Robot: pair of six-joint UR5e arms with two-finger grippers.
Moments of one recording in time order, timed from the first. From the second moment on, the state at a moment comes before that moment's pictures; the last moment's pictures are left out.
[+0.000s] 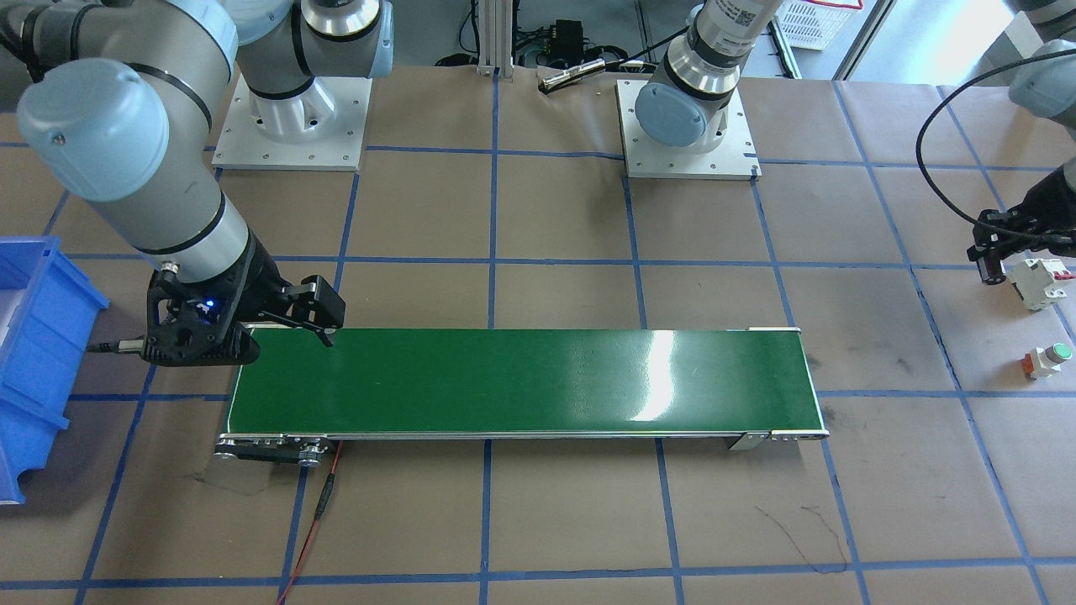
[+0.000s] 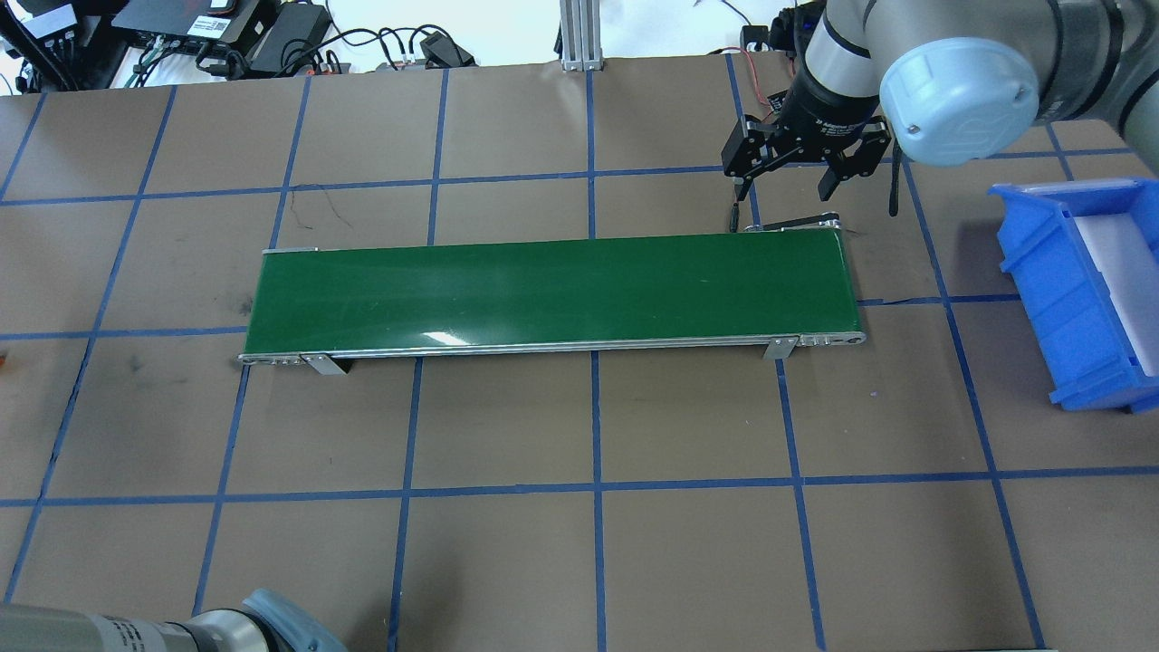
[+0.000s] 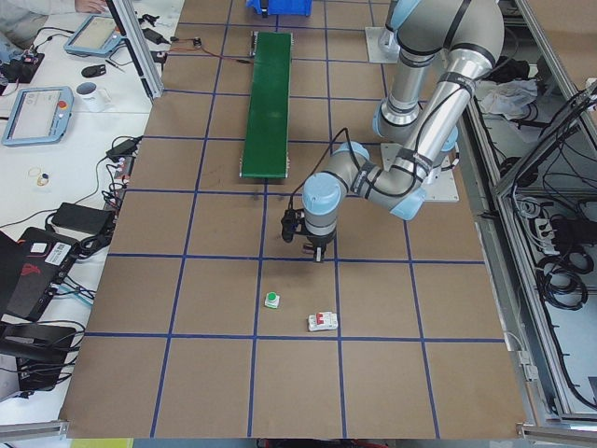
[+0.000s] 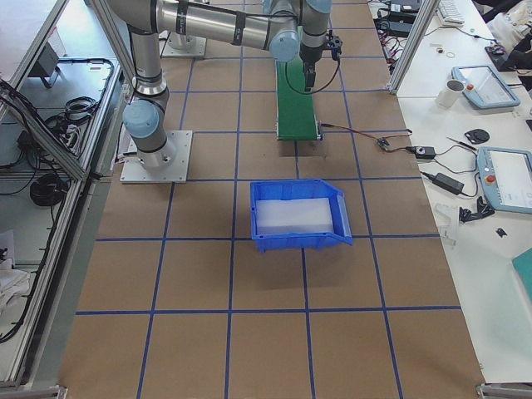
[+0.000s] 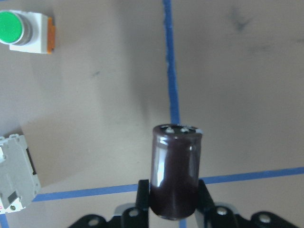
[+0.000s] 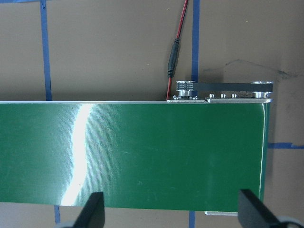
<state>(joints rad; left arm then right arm) -0.57 -1.76 -1.88 -1.10 1.62 1.09 1.58 -1.35 1.57 -1.81 -1.48 0.00</state>
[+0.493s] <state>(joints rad) -0.90 -1.60 -1.88 -1.28 1.62 0.76 1.58 -1.30 1.62 -1.82 -1.45 0.02</state>
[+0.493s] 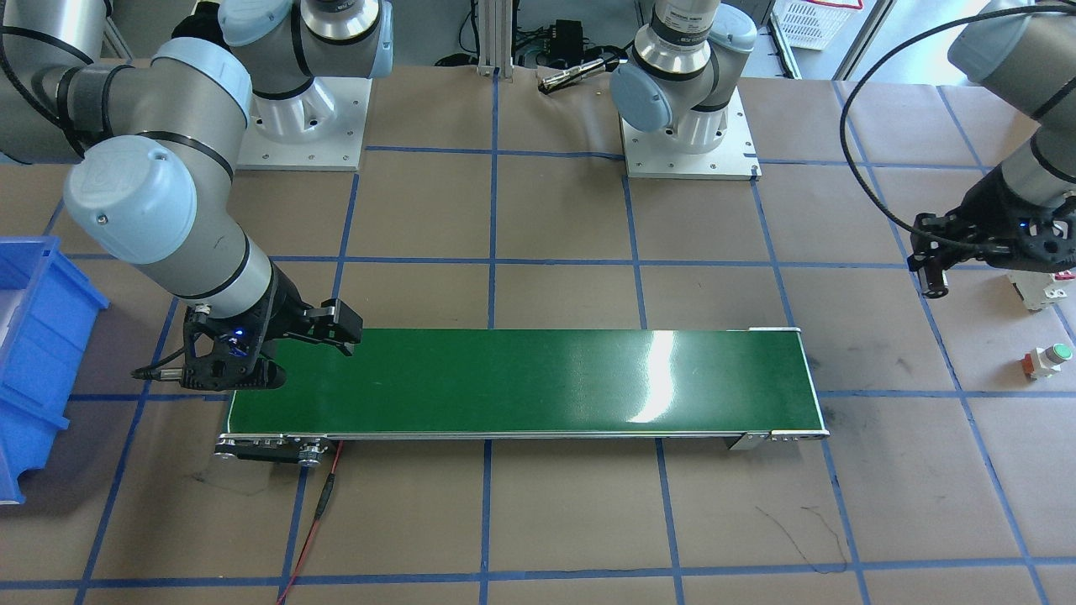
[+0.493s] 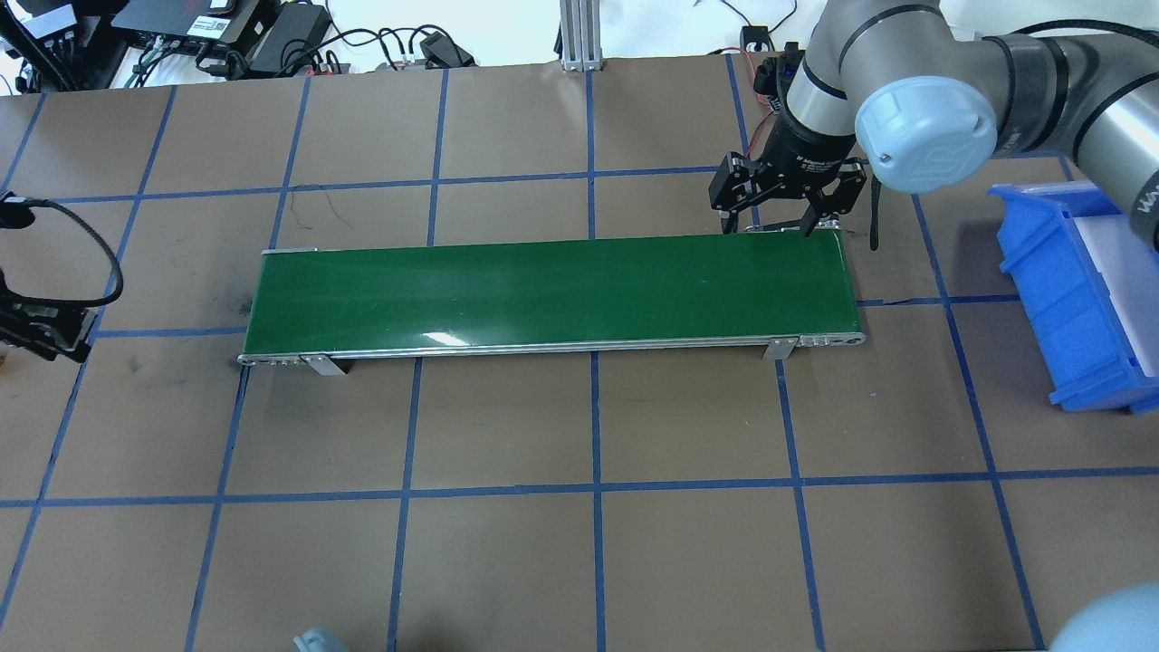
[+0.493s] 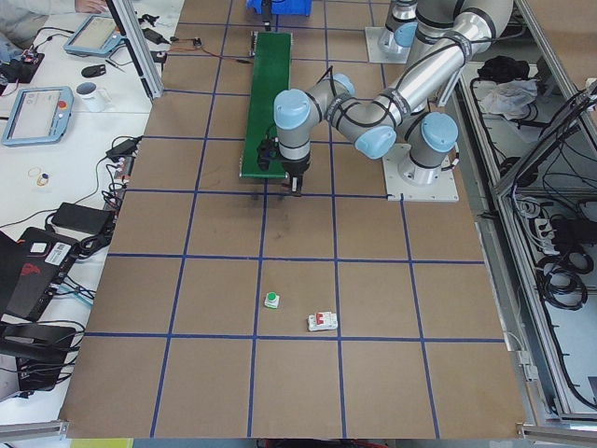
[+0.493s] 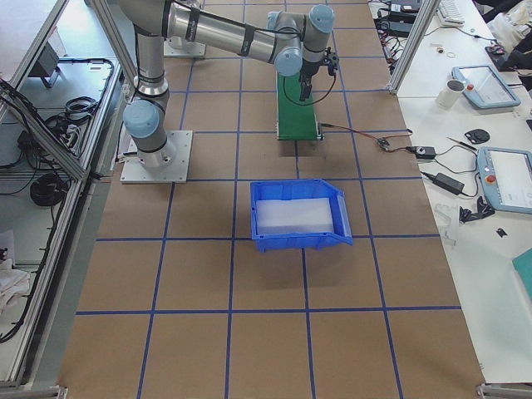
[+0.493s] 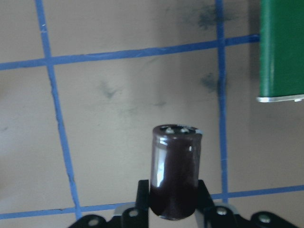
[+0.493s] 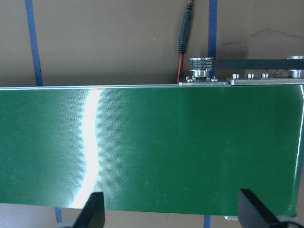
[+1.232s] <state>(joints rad) -1.14 -1.57 -1.88 -1.31 1.57 0.46 1.57 -1.23 1.63 -1.84 -1.39 0.06</state>
